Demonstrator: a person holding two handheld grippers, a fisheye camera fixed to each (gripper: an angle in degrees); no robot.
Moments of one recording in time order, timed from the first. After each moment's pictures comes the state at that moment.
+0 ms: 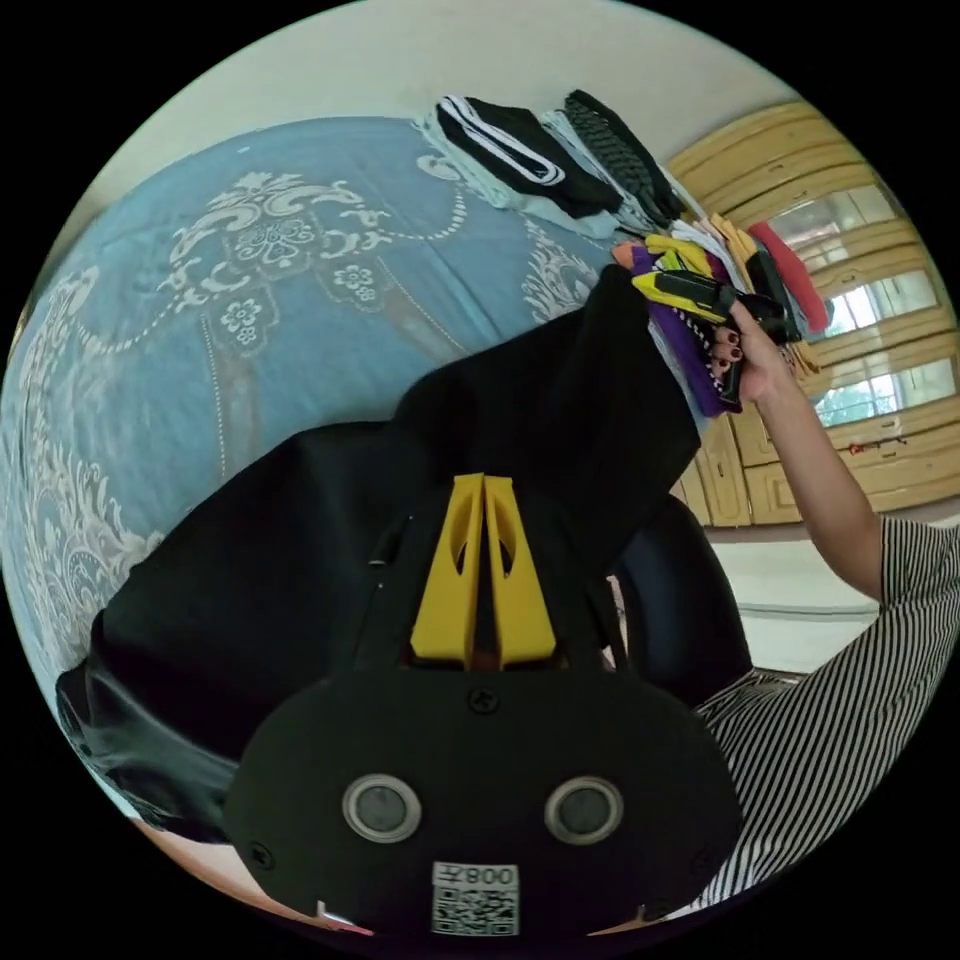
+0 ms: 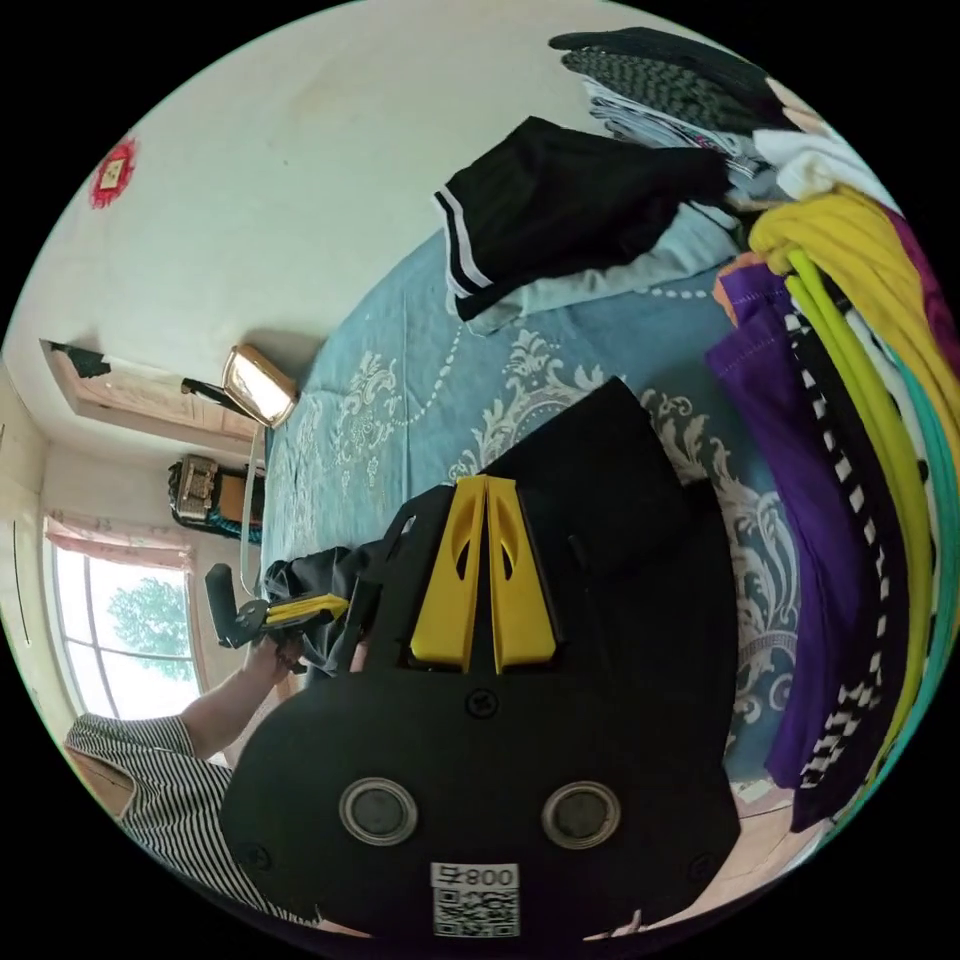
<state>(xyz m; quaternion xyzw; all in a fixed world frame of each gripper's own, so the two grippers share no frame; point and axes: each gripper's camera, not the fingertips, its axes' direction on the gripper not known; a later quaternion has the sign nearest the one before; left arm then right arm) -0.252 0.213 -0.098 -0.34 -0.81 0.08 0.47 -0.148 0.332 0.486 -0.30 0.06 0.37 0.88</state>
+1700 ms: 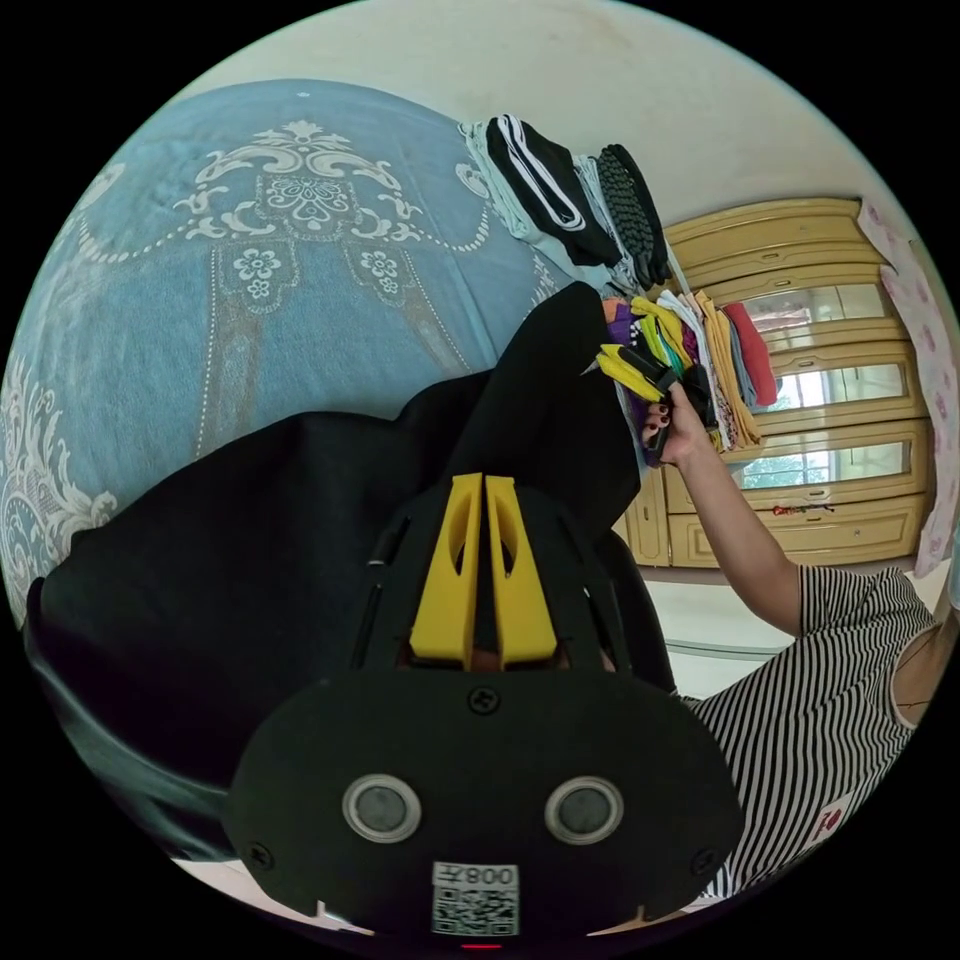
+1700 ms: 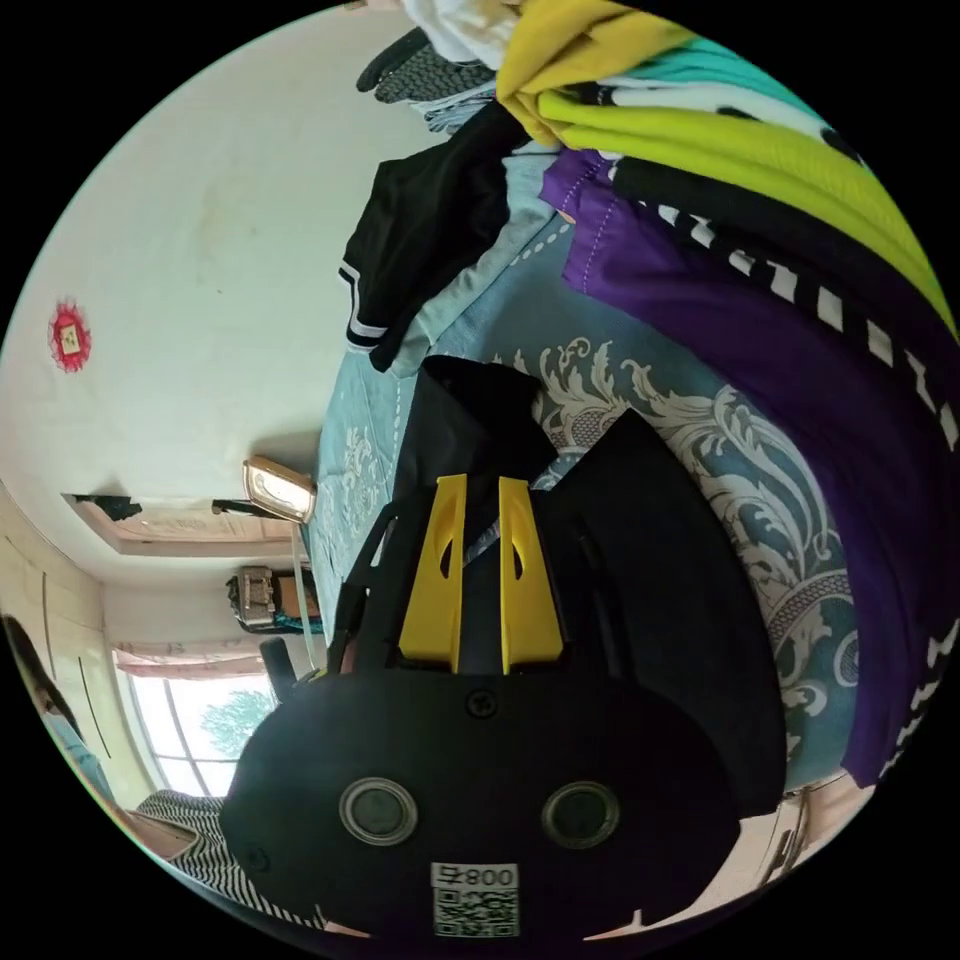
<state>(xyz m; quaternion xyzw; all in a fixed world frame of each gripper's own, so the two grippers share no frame) -0.231 0.174 -0.190 -0.27 -0.77 0.02 0.58 -0.085 0.482 0.430 -0.19 0.04 0.53 0.82</state>
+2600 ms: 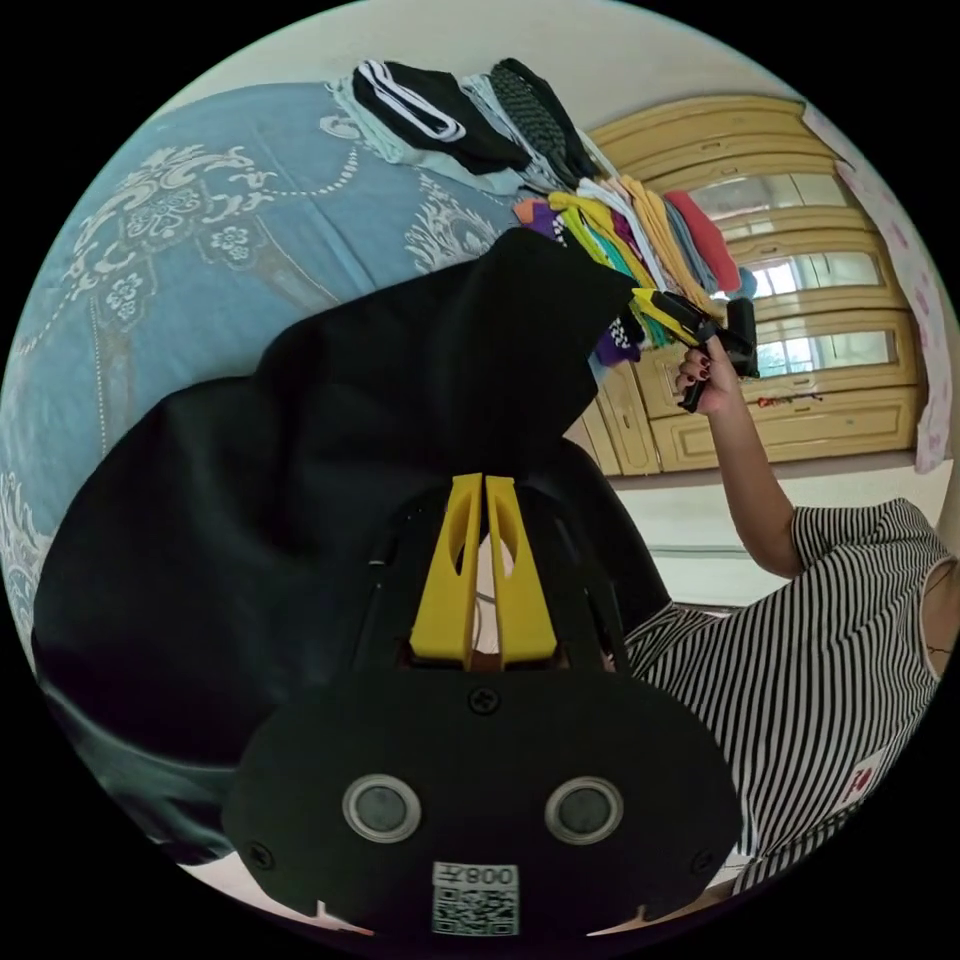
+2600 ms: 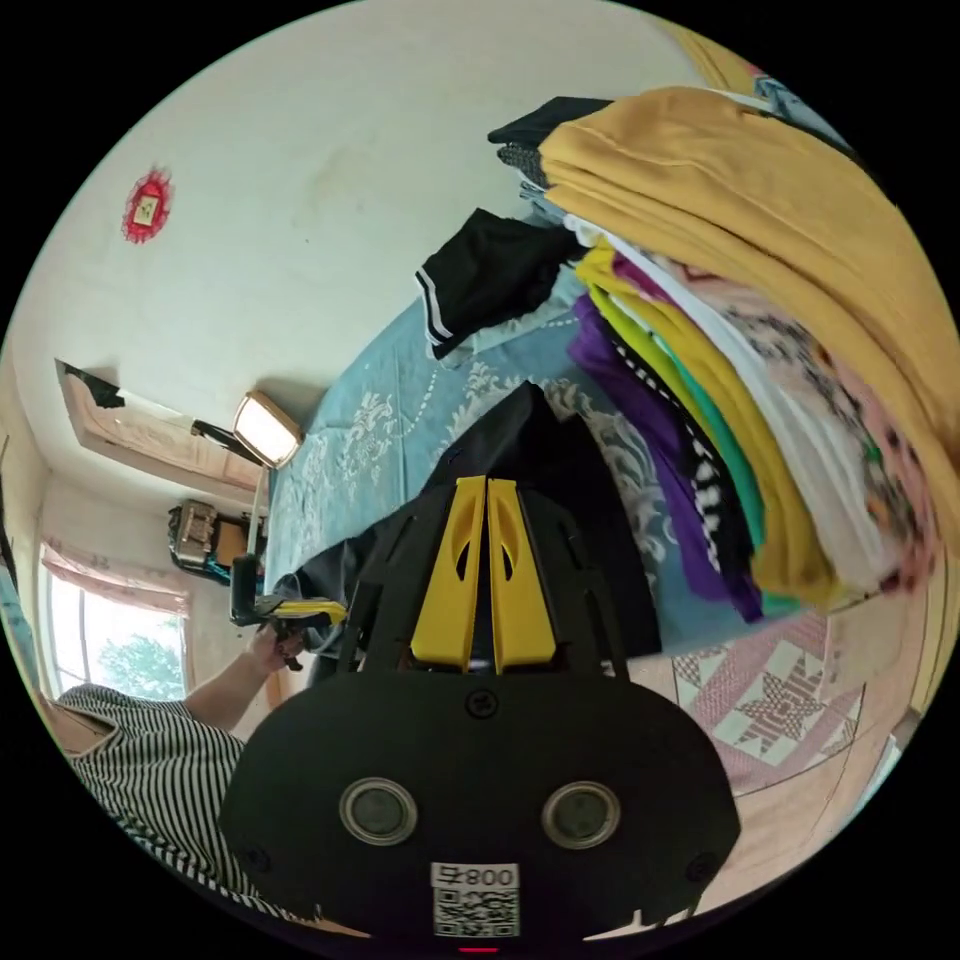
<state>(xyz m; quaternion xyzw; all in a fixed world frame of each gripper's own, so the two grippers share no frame) -0.289 0.267 -0.123 -0.41 -0.73 0.00 0.55 -0.211 0.449 0.253 -0.22 0.12 0.40 0.88</state>
